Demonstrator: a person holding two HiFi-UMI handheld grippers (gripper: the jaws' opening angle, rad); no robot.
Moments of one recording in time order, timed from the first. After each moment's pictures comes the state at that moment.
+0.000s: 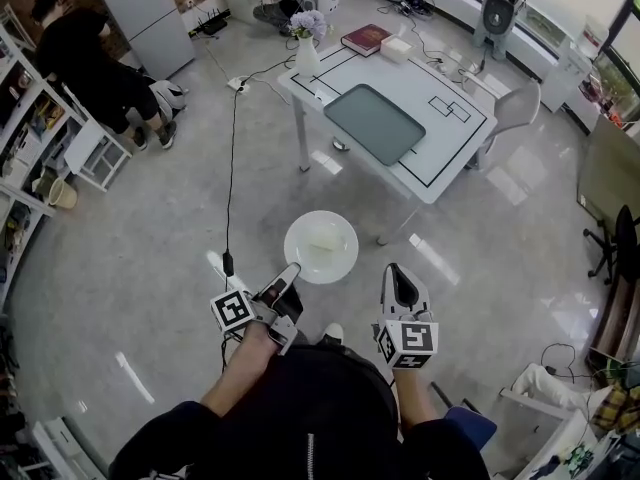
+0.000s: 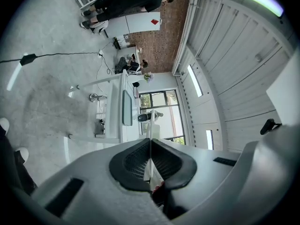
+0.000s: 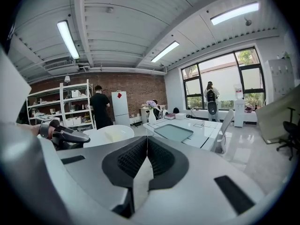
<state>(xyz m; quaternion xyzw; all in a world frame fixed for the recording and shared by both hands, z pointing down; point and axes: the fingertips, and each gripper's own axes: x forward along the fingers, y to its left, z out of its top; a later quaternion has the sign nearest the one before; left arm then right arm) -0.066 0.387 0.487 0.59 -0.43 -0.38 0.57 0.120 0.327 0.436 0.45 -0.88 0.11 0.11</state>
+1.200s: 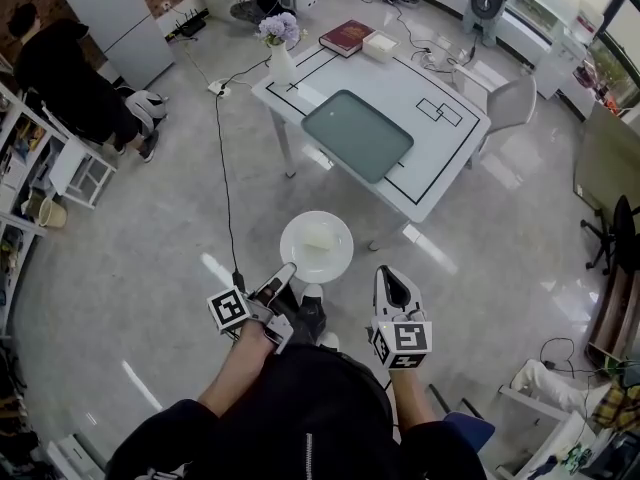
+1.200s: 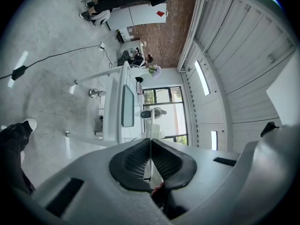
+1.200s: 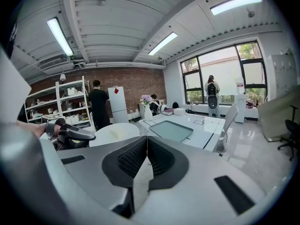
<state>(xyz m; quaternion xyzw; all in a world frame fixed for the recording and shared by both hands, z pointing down) -0.065 0.275 0.507 0.59 -0.41 -0.36 0.60 0.116 0.231 0.459 0.44 -0.88 0.14 0.14</state>
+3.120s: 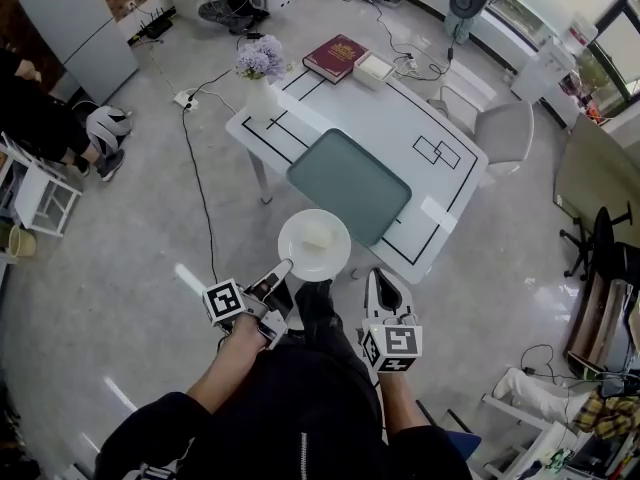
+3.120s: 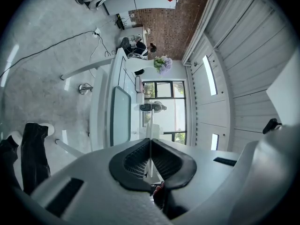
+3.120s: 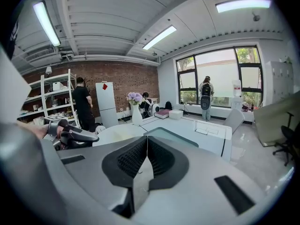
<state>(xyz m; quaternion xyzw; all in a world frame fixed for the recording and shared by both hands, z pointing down) -0.141 0.063 0.537 0.59 -0.36 -0.34 0.64 0.030 0.043 0.473 0.49 -0.85 0.13 0.16</state>
